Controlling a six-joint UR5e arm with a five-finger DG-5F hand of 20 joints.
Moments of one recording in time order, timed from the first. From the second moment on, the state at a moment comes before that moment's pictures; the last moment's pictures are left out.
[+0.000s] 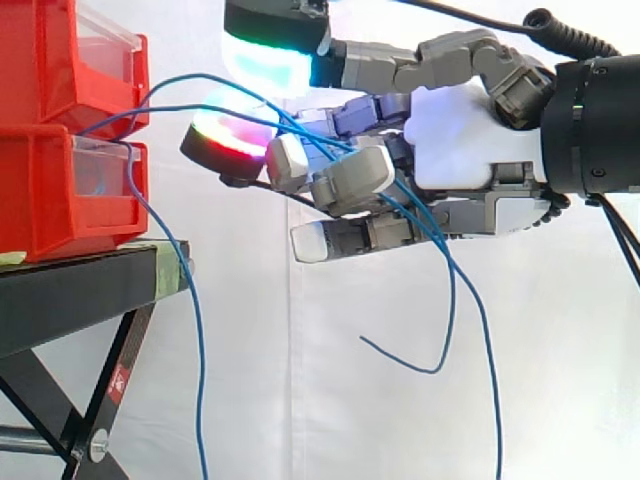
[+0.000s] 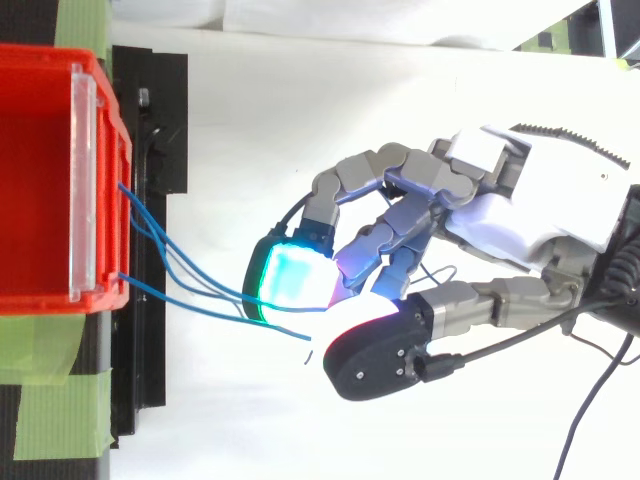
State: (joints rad) arm 0.36 -1.89 -1.77 -2.60 -0.82 -0.04
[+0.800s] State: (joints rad) arm 0.37 -1.89 -1.77 -2.60 -0.82 -0.04
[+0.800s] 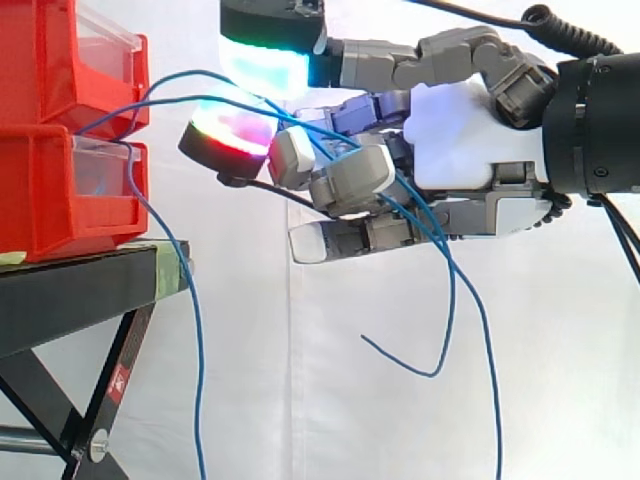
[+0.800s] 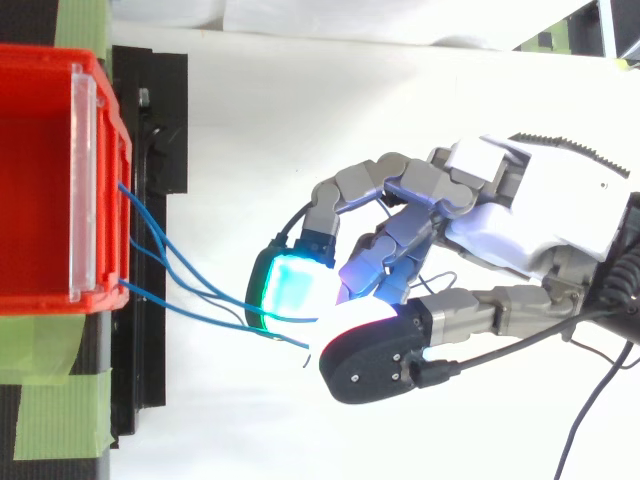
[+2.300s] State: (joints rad) arm 0.37 -1.89 -1.77 -2.60 -0.82 -0.04
